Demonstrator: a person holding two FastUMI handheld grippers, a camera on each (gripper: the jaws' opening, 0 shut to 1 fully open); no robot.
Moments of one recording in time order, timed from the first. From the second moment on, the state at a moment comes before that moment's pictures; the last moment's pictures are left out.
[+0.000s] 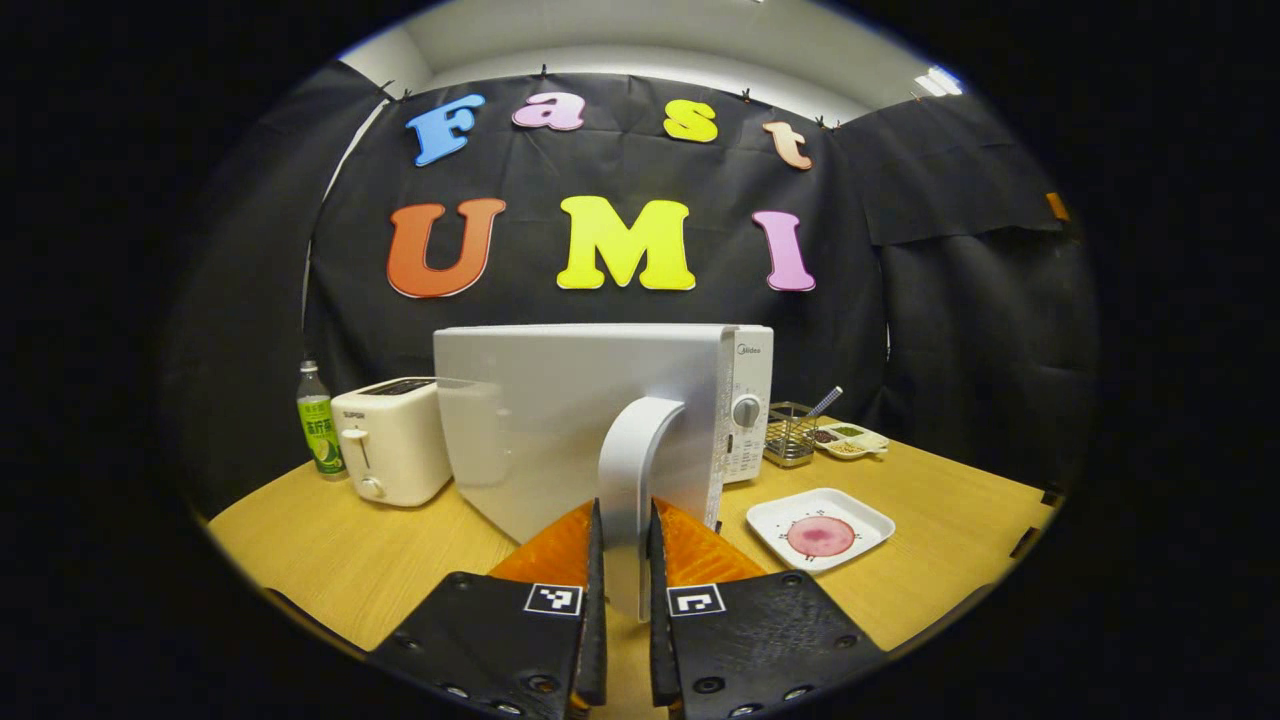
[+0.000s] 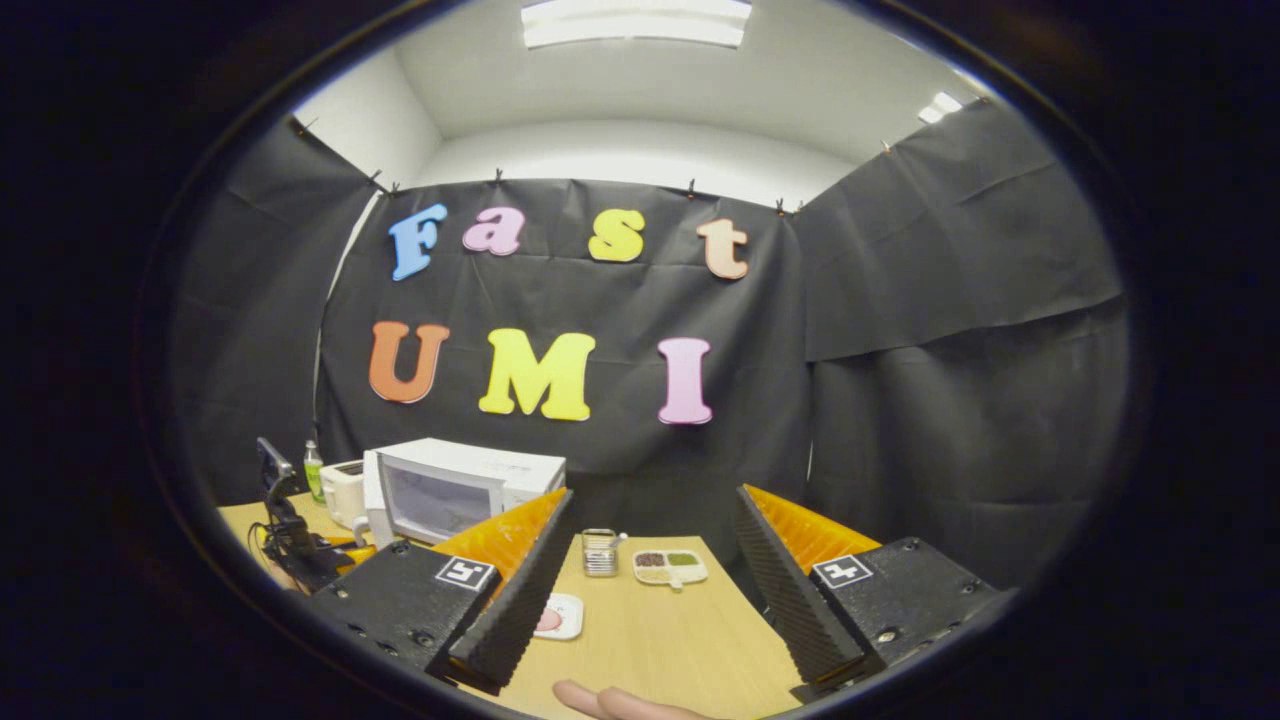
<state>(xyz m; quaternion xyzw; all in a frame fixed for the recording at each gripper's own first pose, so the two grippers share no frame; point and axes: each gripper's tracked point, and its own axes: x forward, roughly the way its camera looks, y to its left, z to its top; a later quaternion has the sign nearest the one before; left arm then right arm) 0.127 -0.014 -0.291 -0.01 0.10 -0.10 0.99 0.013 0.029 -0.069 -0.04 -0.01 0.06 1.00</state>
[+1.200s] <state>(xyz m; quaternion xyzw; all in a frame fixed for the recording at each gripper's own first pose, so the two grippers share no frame) 0.034 0.076 -0.075 -0.04 0.03 0.01 1.00 0.146 0.085 -0.163 -0.18 0.18 0.12 0.96</state>
